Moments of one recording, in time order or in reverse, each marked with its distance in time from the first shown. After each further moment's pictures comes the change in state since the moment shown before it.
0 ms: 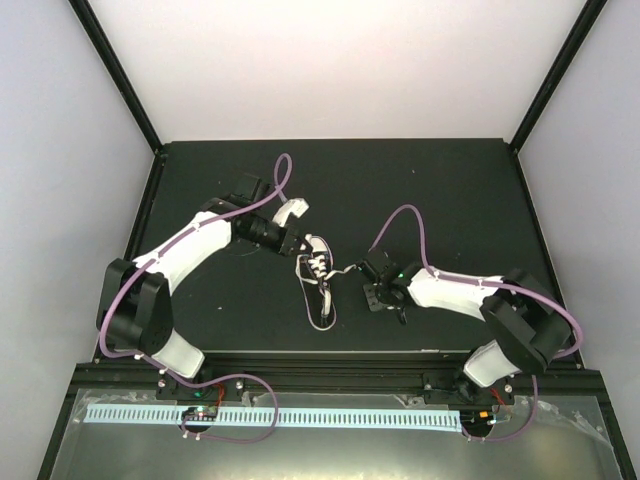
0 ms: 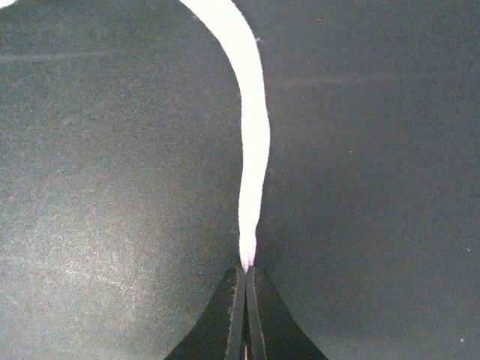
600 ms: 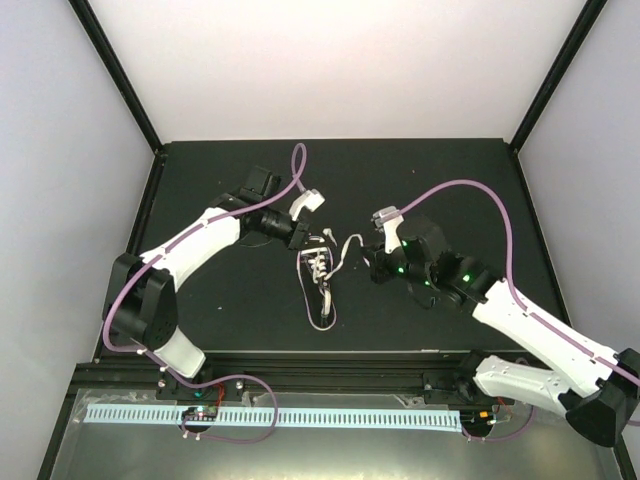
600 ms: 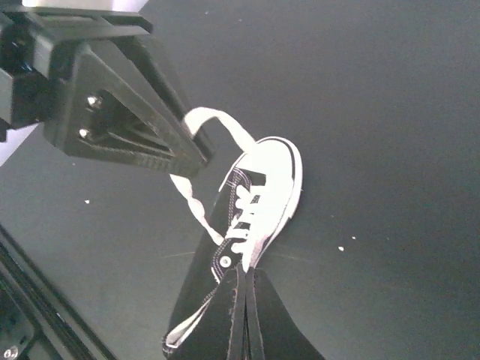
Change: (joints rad) left arm -0.055 0.038 0.060 0.124 0.160 0.132; right arm 0.000 -0.500 0.208 -0.080 -0.180 -0.082
